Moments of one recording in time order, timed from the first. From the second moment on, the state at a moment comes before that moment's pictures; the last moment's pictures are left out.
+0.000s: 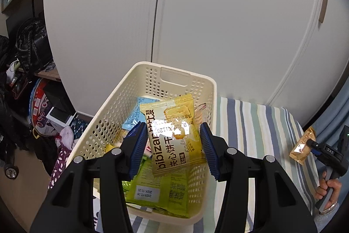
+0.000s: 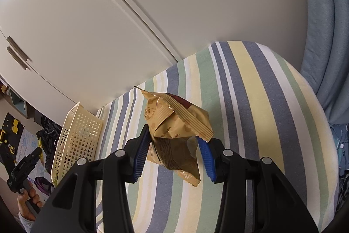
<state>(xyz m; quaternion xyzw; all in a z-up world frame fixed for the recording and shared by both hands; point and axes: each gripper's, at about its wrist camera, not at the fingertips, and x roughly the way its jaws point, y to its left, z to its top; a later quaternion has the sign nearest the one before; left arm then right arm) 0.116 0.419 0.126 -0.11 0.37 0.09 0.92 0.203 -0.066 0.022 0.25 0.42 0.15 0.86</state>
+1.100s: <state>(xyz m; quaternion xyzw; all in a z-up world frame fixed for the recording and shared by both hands) 0.054 0.451 0.099 -0.06 0.25 0.28 0.92 0.185 0.040 0.073 0.23 0.40 0.29 0.84</state>
